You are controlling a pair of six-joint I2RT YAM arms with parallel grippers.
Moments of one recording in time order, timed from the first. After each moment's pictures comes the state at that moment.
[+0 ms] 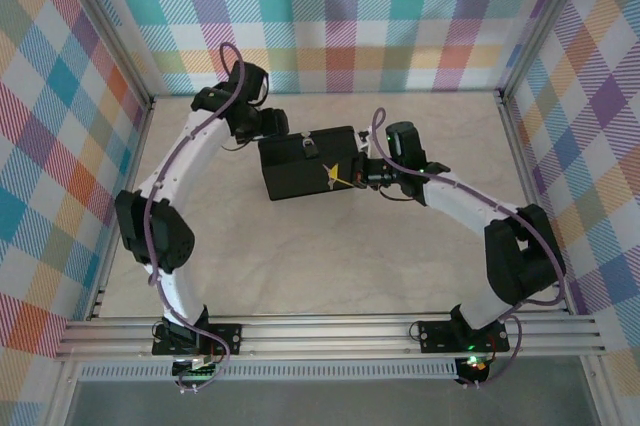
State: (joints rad) left arm -0.33 1.85 1.87 -1.02 0.01 -0.43; right arm 0.46 1.56 1.03 -0.03 -0.79 0.75
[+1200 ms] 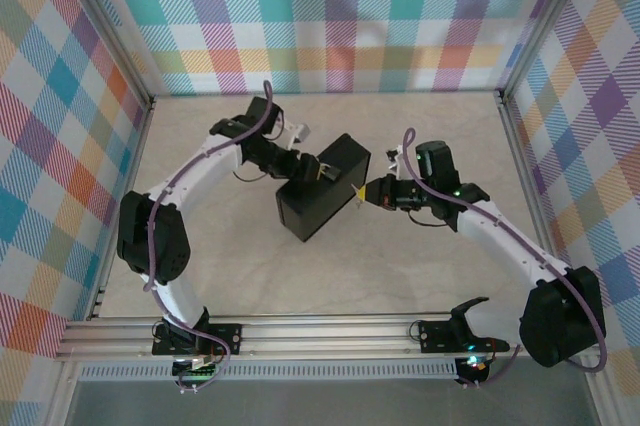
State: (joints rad) left arm -0.44 1.74 1.51 -0.87 0.58 -0.19; right arm 0.38 1.21 0.86 -0.35 -0.72 0.62
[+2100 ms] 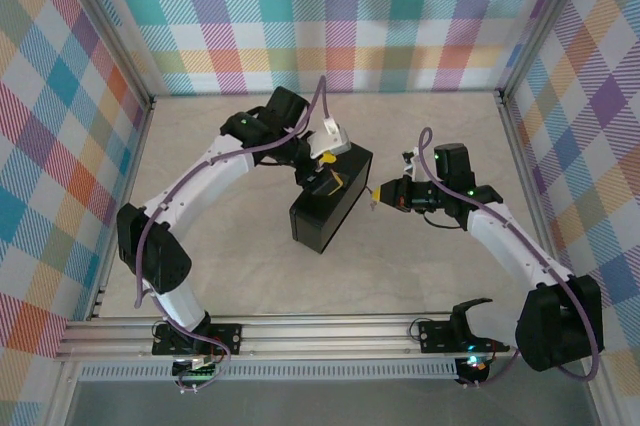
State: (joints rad) left arm -0.58 1.72 1.71 -0.95 0.59 0.62; right arm 0.26 1.20 0.83 -0.41 -0.82 0.54
